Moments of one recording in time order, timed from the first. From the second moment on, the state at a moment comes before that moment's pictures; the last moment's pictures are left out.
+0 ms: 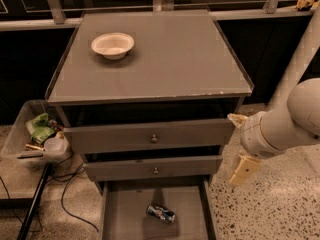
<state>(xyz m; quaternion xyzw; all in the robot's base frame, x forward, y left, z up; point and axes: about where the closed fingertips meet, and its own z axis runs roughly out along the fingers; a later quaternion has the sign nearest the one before) 0.459 -0.196 0.759 -0.62 0.74 0.02 0.25</state>
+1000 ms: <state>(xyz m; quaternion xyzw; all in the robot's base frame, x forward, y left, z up) 0.432 -0.151 0.701 -0.63 0.74 0.07 0.22</state>
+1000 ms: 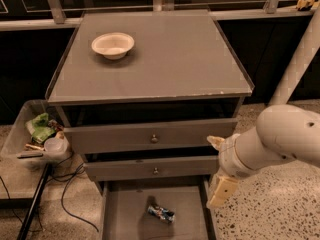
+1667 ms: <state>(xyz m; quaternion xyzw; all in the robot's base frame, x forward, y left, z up) 0.406 -0.134 0.636 -0.63 0.75 0.09 0.20</state>
